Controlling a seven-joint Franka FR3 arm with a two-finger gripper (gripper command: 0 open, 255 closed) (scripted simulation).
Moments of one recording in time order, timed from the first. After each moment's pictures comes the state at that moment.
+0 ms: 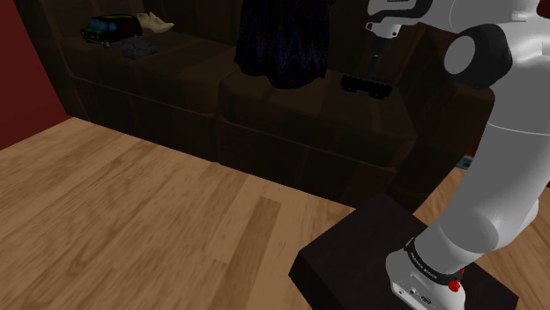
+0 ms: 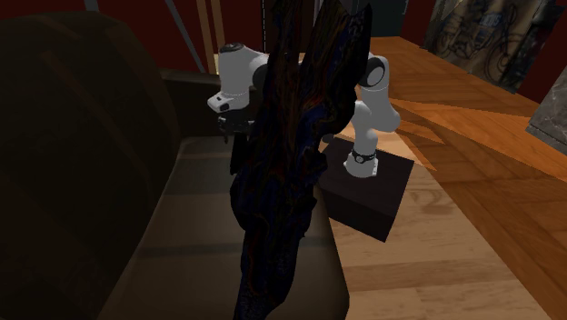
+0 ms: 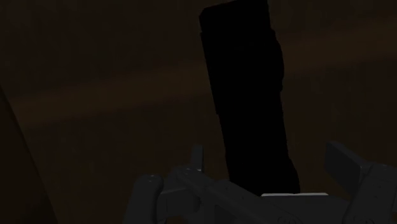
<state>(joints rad) -0.15 0.35 -0.45 -1.38 0.09 1.73 -1.06</state>
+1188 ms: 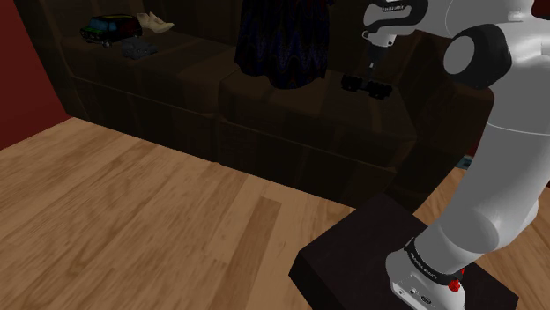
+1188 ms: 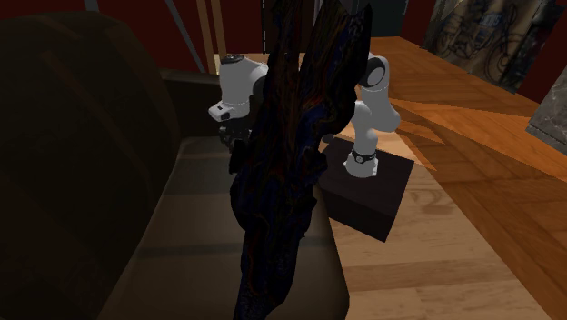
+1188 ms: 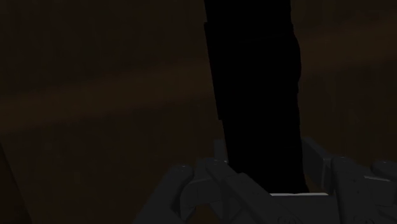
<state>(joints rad) -0.15 0.35 -0.45 -1.46 0.10 1.81 -1.06</state>
